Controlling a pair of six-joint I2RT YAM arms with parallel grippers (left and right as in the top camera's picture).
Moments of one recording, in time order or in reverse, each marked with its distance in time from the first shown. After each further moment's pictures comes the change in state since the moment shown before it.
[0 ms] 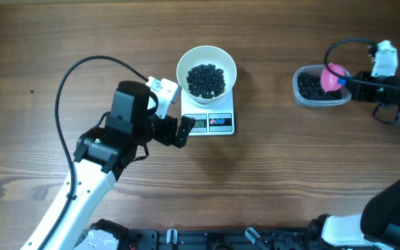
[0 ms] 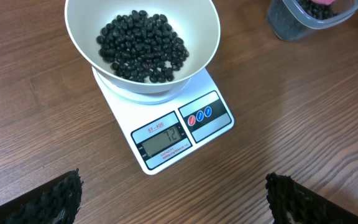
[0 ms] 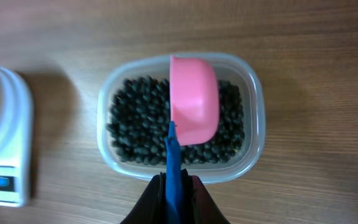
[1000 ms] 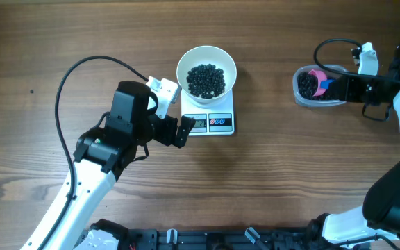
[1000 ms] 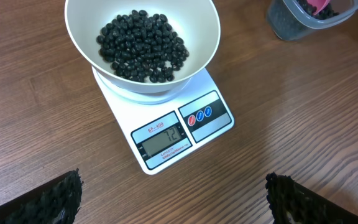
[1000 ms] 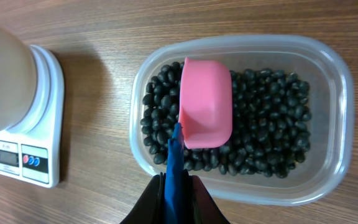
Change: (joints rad) left arm 0.000 0.000 0.000 0.000 0.000 0.000; right arm 0.021 0.086 0.008 -0.035 -0.154 -0.019
